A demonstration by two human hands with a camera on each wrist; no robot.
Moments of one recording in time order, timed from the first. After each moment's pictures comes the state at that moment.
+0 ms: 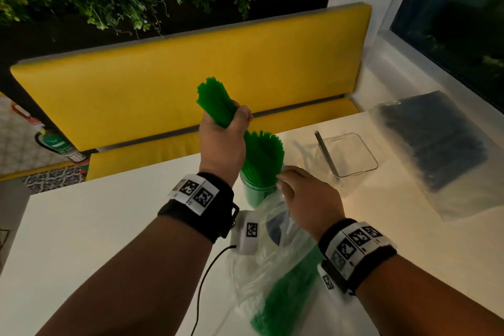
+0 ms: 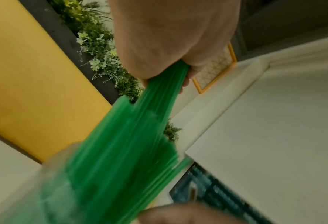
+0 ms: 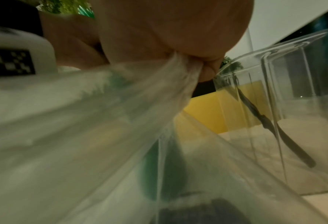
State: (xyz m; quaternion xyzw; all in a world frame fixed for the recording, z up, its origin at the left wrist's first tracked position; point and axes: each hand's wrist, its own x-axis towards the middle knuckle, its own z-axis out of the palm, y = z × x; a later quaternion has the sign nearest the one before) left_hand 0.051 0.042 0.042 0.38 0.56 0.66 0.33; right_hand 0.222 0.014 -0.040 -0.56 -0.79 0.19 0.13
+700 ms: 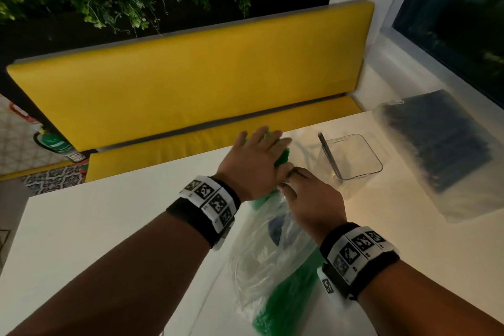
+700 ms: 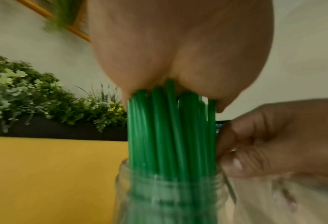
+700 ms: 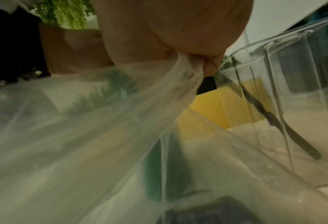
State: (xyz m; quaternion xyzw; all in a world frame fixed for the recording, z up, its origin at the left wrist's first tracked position) left_hand 0.051 0.045 0.007 0.82 0.57 0.11 0.06; right_hand 0.217 0.018 -0.045 -0.57 -0.78 0.19 0.16
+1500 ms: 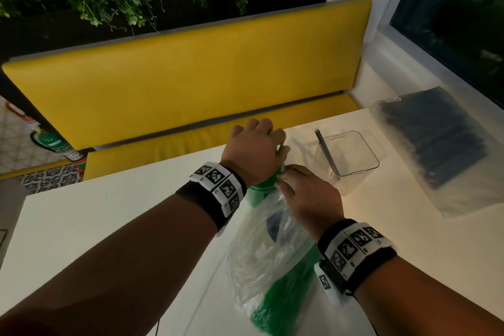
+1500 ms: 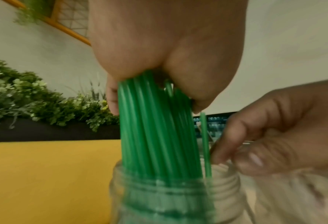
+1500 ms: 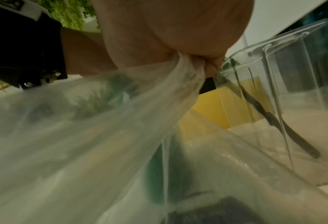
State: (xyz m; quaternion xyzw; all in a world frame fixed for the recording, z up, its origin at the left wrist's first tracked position) left_hand 0.062 0.061 0.005 0.79 0.61 0.09 -0.03; right_hand 0.217 0.015 -0.041 -0.58 -0.77 0.20 0.17
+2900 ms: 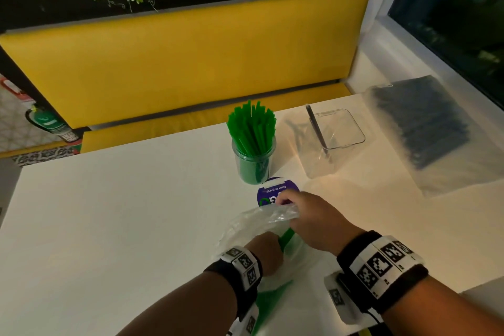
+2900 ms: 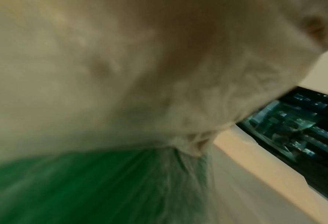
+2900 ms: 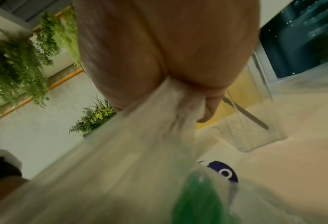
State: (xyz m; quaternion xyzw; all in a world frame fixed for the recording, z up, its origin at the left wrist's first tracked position) left_hand 0.136 -0.109 -0.111 0.58 0.66 -0.12 0.46; right_hand 0.266 -0.053 -0.054 -0.52 -0.76 0.39 0.01
